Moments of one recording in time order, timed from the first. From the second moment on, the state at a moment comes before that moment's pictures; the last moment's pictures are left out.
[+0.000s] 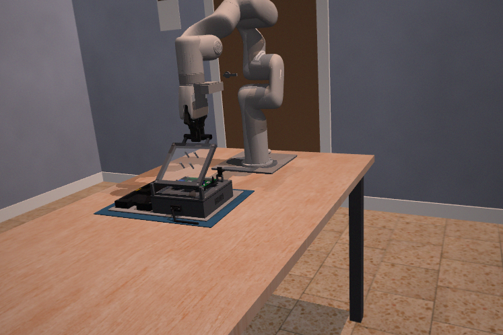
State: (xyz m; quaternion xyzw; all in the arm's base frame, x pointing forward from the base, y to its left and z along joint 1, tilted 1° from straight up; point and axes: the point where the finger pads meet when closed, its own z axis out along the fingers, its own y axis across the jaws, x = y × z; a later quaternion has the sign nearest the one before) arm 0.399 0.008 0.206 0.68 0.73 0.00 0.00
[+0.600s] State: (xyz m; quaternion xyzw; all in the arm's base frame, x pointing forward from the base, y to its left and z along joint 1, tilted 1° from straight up) arm 0.381 0.007 0.178 0.68 0.73 0.00 0.00
